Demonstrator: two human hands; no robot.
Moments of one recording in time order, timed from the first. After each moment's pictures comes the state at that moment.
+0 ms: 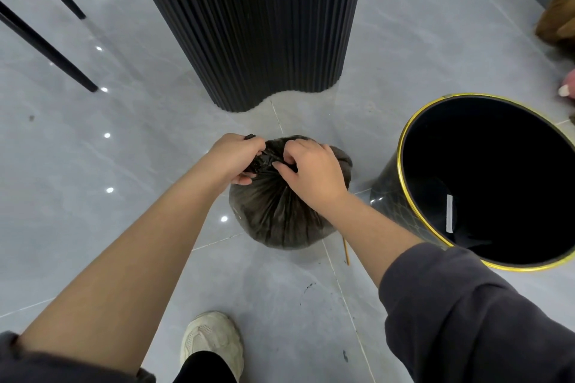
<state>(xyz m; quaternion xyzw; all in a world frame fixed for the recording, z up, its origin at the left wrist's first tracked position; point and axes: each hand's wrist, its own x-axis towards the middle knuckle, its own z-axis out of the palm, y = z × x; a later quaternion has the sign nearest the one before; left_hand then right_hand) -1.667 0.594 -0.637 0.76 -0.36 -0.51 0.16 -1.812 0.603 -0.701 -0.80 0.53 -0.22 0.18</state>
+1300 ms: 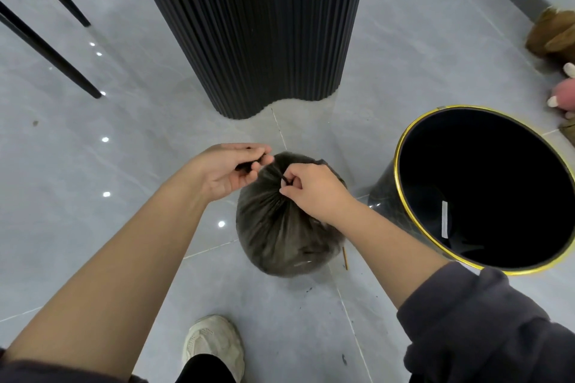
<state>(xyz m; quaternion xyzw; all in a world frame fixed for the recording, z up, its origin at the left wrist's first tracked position) -1.647 0.603 -0.626 0.62 -0.21 -0.69 0.30 -1.820 0.613 -0.678 -0.74 0.54 -0.10 0.39</state>
